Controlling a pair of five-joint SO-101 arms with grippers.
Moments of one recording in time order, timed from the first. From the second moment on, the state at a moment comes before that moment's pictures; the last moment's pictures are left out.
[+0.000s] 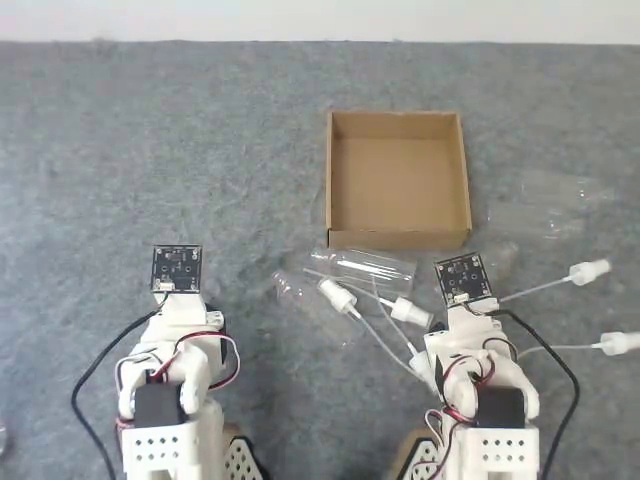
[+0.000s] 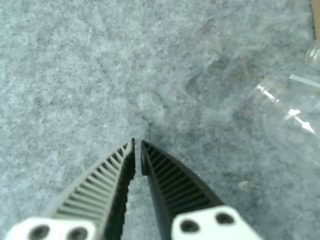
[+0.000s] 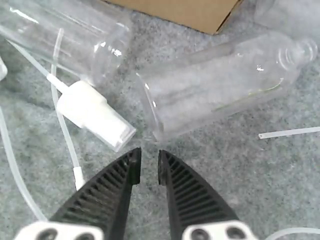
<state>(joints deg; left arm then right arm) -10.6 -103.3 96.9 72.0 1.1 -2.6 -103.1 95.2 71.8 14.3</state>
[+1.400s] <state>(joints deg) -10.6 -103.3 96.9 72.0 1.1 3.4 -103.1 94.2 65.0 14.5</state>
